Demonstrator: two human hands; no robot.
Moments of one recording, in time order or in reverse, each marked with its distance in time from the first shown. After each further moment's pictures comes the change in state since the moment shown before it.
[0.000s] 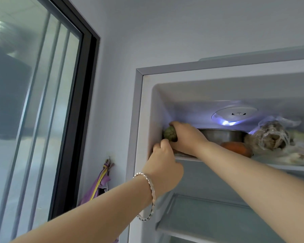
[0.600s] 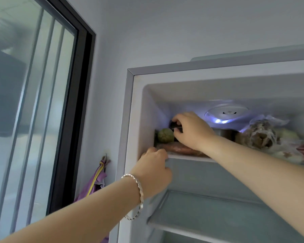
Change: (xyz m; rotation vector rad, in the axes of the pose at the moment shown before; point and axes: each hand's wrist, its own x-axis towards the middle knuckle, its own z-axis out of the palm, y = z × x) left_hand -0.005 -0.002 0.000 0.326 -0.148 0.053; right_hand -0.019 0.021 -0.032 -0.024 0.137 -0.030
